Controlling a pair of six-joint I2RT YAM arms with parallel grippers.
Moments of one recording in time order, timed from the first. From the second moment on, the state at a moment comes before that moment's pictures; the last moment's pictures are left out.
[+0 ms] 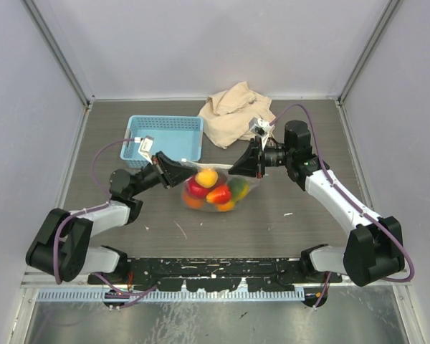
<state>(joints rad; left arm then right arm) -0.36 1.35 0.39 1.33 0.79 -1.03 0.32 1.27 0.91 0.06 -1.23 0.04</state>
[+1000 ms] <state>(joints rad) -0.54 1.01 0.60 0.29 0.72 -0.32 0.48 1.10 0.79 0.23 -0.96 0.01</state>
